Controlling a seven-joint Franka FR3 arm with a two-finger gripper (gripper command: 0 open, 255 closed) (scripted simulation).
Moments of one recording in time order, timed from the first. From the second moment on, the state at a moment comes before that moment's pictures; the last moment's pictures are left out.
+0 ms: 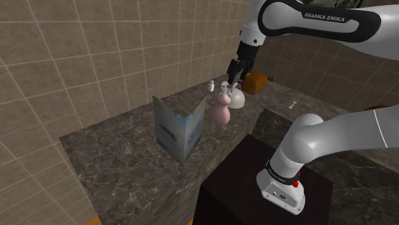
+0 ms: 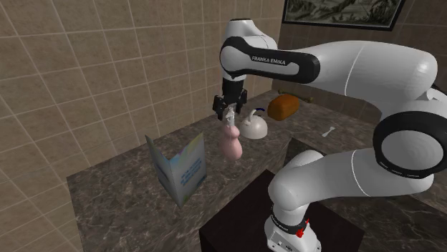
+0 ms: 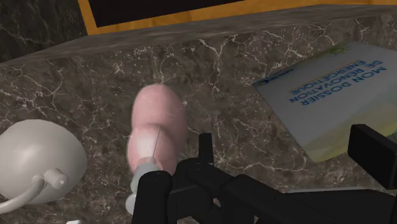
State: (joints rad) arm -0.02 -0.80 -0.02 -2.40 0.02 1.68 0.07
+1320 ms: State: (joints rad) arm -0.11 -0.68 -0.35 -2.90 -0.10 2.62 -0.24
